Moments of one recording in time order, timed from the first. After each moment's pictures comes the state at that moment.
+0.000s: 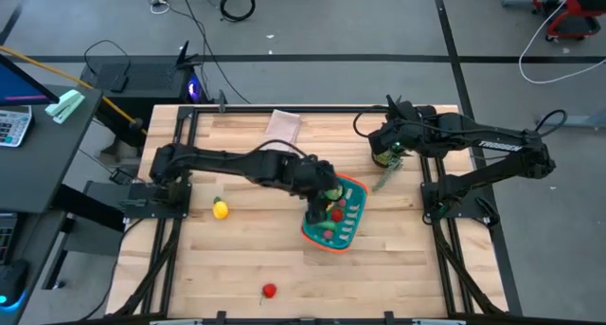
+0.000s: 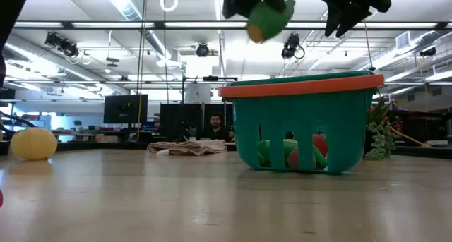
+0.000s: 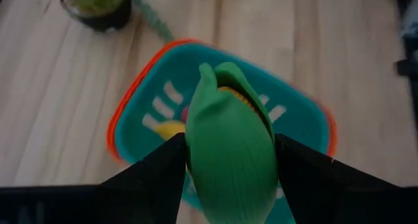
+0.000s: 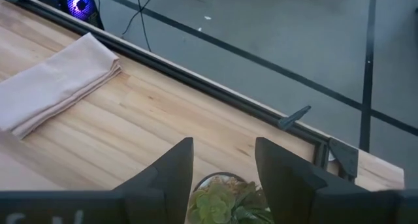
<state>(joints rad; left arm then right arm) -0.12 1.95 1.92 -0.84 -0.12 -0.21 -0.12 1.18 1.31 -1.24 0.77 0.80</state>
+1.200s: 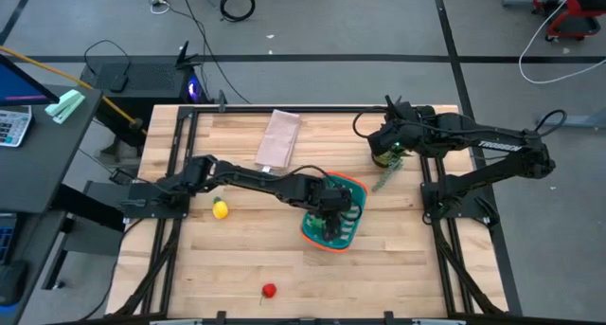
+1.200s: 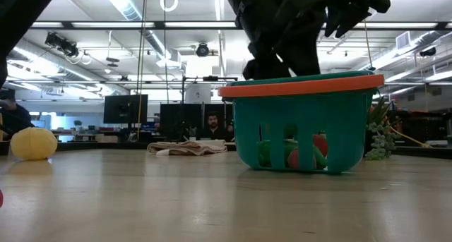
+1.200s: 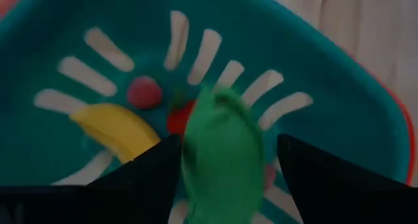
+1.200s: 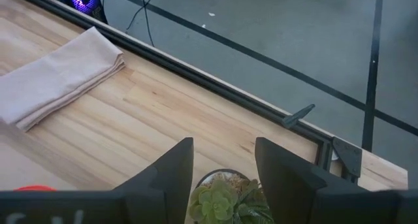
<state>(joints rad) -0.14 2.22 1.92 -0.71 -0.05 -0.33 -0.12 1.19 1.31 -1.23 0.75 0.78</state>
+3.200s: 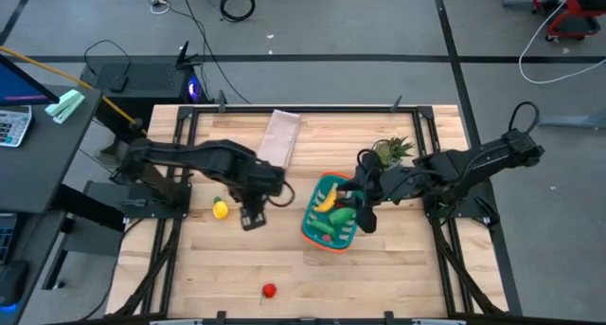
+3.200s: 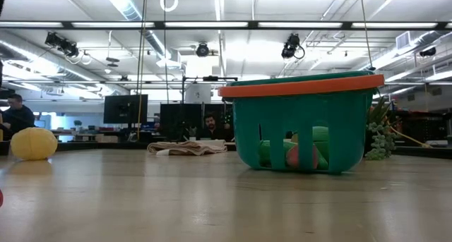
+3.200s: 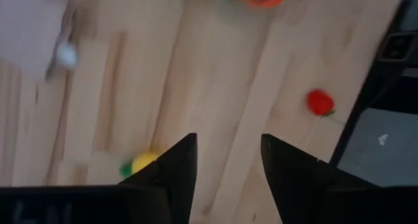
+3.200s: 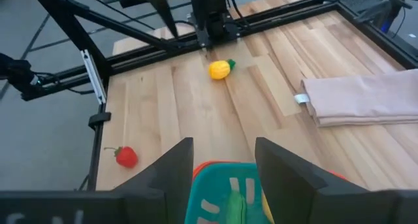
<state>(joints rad) -0.19 1.73 1.94 -1.57 0.04 -0.48 0.34 1.29 1.31 -0.60 0.33 0.48</state>
